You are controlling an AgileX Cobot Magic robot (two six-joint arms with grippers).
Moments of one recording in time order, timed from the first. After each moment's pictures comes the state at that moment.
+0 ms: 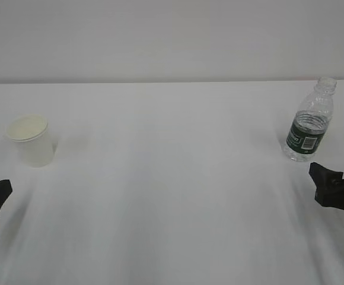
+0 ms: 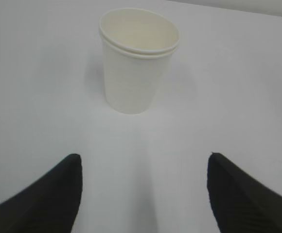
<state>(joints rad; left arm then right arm) -0.08 1.69 -0.08 0.07 -1.14 -0.23 0.04 1.84 -0.23 -0.07 -1.15 -0.01</state>
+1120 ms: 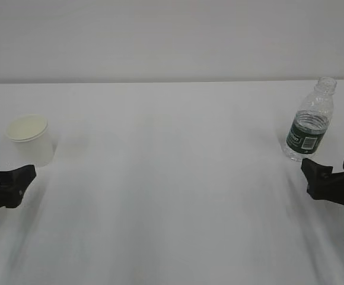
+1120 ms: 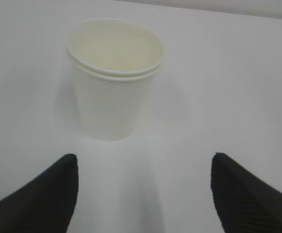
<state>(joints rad) -0.08 1.83 -0.24 0.14 -1.15 -0.23 0.04 1.92 -0.30 -0.07 -1.15 0.01</state>
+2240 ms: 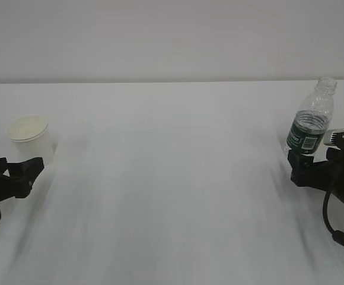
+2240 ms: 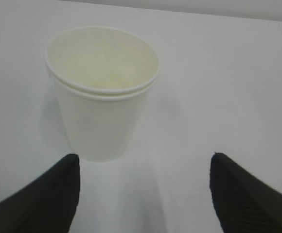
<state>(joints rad) -0.08 1.90 -0.32 0.16 -1.15 -0.23 0.04 2.08 -0.47 -0.07 -1.15 -0.01</state>
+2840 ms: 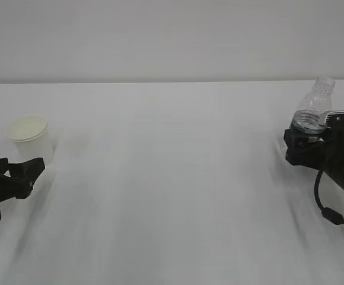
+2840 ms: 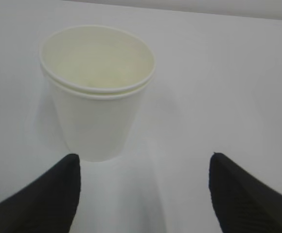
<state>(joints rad) -0.08 1.90 -0.32 0.17 -1.15 -0.23 0.04 2.09 -0.59 -0.07 -1.14 -0.01</state>
